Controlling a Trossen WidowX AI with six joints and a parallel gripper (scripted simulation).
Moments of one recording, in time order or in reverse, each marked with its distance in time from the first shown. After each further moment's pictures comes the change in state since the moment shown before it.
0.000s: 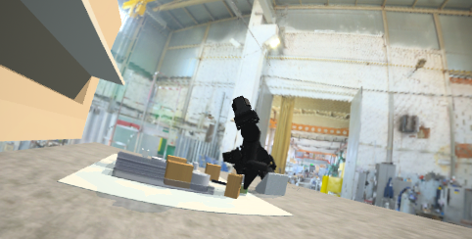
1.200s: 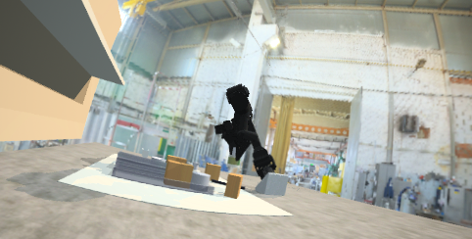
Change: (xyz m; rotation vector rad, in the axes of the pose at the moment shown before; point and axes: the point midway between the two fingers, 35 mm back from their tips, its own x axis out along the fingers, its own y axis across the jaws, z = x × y) arm -0.090 -0.034 0.035 -0.020 0.019 0.015
